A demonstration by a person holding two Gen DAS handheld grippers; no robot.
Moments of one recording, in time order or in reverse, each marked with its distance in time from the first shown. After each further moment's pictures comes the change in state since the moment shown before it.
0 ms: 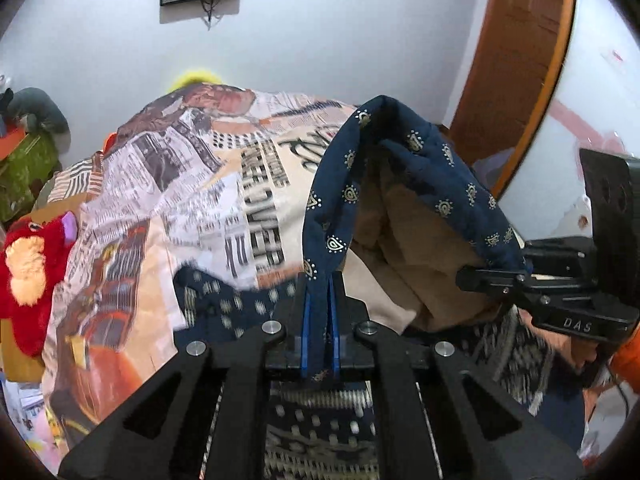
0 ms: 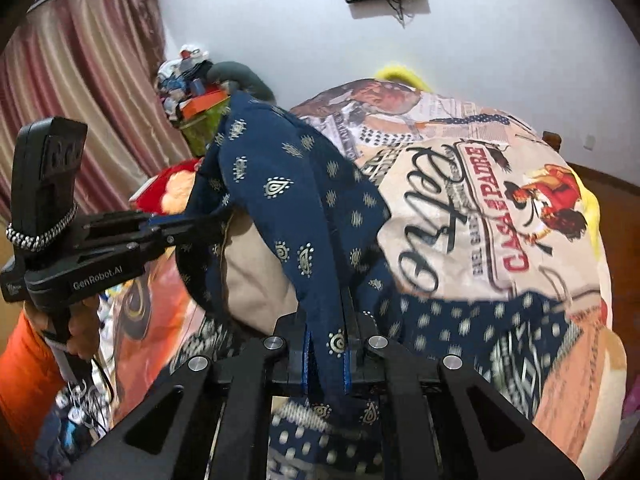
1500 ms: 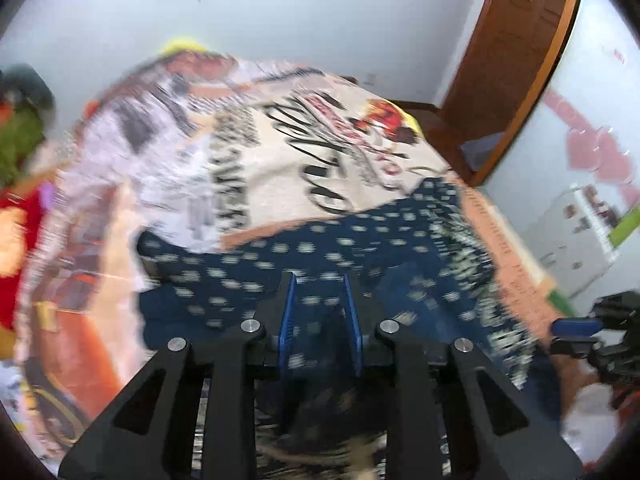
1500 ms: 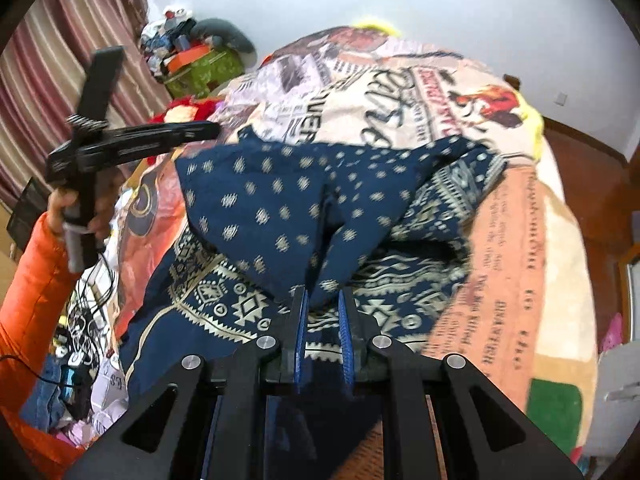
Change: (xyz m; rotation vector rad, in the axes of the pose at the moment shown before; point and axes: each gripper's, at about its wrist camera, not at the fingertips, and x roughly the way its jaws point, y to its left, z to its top) left arm 0.022 -0.024 0.000 -0.065 0.118 -0.113; right arm -0.106 -0.004 -0.110 0.050 0.138 -0.100
